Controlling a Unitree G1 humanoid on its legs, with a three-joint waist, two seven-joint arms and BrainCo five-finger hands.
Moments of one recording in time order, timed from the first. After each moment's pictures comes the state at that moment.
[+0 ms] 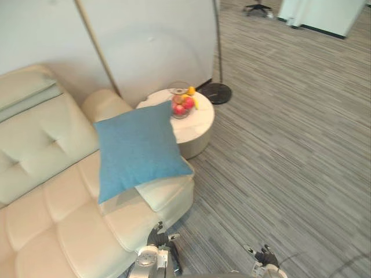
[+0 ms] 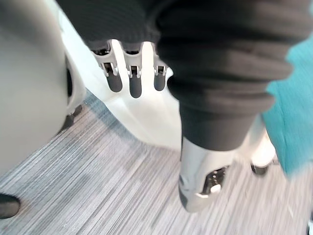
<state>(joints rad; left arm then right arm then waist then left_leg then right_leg) 0.03 0.02 -0.03 0.91 0.03 -0.10 0.08 0.07 0.00 -0.31 0.97 0.20 -0.08 -0.13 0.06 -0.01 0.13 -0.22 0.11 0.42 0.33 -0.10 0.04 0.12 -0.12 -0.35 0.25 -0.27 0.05</state>
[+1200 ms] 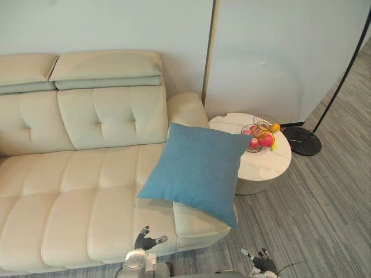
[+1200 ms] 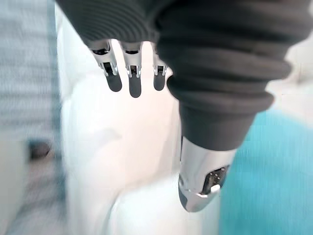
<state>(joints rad) 0.06 0.12 0.11 0.85 0.01 -0.10 0.11 0.21 -0.02 -0.27 0.62 0.24 -0.09 -0.11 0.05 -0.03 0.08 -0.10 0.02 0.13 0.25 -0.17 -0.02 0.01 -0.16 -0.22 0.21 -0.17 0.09</state>
